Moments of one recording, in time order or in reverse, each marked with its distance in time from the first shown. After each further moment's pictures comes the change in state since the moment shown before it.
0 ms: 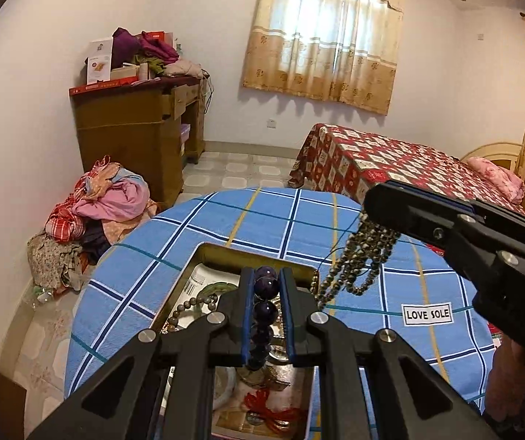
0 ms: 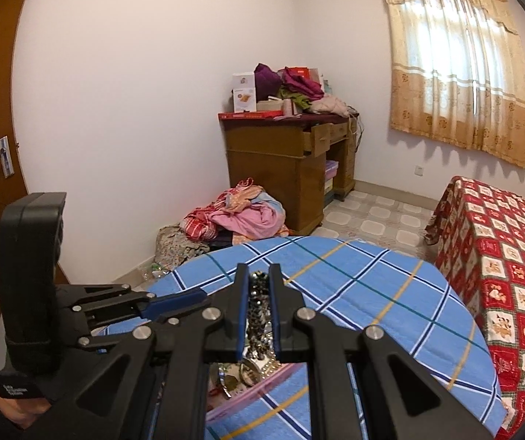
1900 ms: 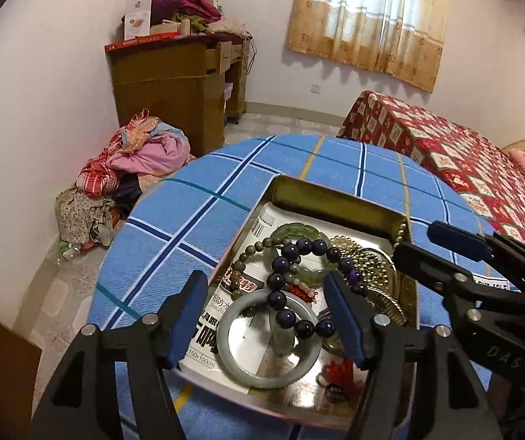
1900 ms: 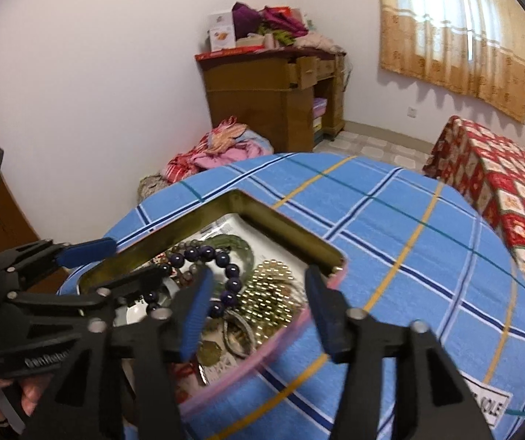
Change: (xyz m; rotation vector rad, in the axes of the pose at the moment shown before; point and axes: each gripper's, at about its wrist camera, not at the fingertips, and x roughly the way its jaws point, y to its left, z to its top) left arm 0.028 0.049 -0.040 -0.074 0.137 0.133; right arm 0.055 -0.005 -0.059 0.079 0.204 -0.073
